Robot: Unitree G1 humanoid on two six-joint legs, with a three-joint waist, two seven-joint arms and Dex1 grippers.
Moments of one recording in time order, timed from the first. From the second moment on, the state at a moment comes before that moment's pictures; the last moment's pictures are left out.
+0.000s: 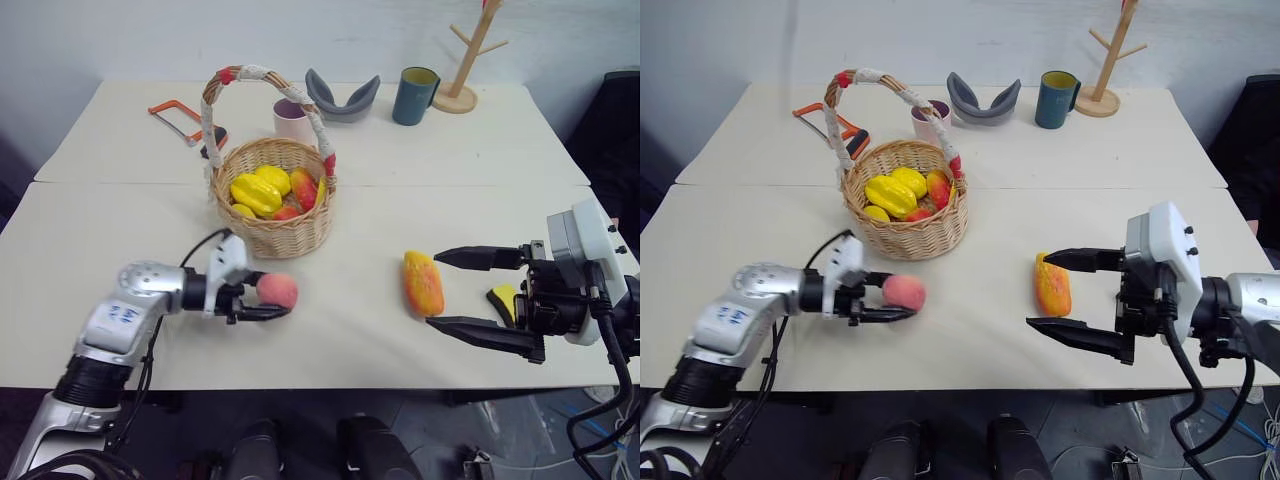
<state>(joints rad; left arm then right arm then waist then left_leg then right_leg) -0.45 0.70 -0.01 -0.12 -0.50 0.59 -1.11 -0.16 -1.02 -0.51 -0.71 1.10 0.92 0.89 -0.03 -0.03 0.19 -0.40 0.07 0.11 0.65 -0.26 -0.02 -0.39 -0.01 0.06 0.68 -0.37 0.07</state>
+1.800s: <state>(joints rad) -0.69 0.75 -0.02 -0.19 -0.62 0.59 -1.24 -0.20 -0.64 -0.17 -0.38 0.88 1.06 0.29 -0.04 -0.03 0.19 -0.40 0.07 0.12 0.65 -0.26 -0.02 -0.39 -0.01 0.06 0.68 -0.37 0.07</state>
